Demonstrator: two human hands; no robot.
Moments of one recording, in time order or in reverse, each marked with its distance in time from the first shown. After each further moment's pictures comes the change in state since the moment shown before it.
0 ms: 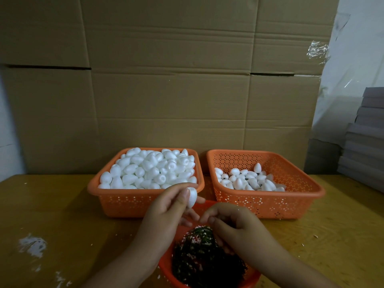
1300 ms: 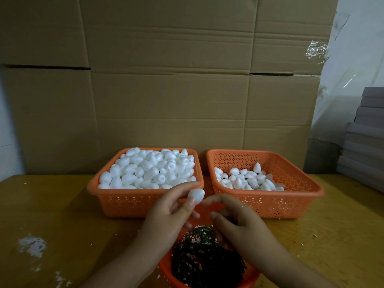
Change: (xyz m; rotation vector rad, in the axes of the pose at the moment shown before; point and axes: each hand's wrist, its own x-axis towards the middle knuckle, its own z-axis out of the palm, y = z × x) left_hand 0.001 -0.005 -0.001 0.057 -0.031 -0.015; right_hand 0.000 0.003 0.000 0.079 0.051 -0.074
